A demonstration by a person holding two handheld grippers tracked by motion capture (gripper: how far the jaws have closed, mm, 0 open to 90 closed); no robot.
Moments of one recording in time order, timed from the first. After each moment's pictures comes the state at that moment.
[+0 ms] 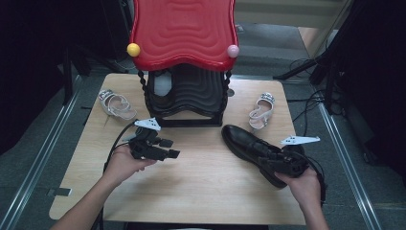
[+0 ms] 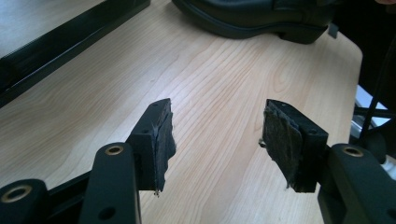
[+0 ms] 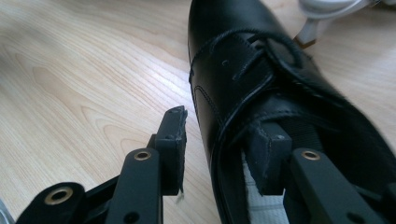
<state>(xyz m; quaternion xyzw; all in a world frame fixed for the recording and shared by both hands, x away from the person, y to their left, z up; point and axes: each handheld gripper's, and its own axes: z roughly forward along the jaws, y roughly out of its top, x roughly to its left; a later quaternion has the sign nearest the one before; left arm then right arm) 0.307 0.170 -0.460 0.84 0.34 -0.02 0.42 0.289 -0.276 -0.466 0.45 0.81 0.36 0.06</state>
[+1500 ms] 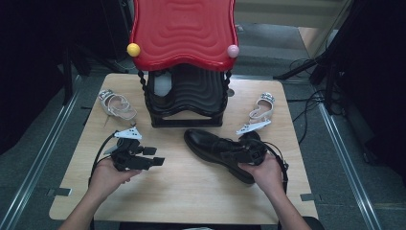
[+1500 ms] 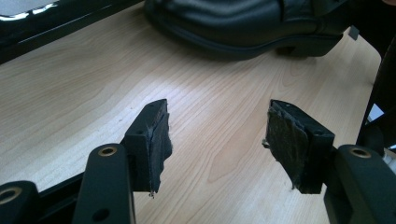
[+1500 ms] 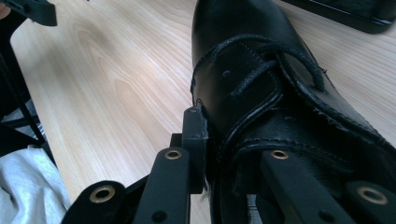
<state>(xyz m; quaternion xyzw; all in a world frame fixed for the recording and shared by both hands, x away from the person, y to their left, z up) 0.273 0.208 -0.471 0.81 0.40 -0.01 0.42 0.317 -0.165 -0.458 0.36 0.86 0.36 -0.04</state>
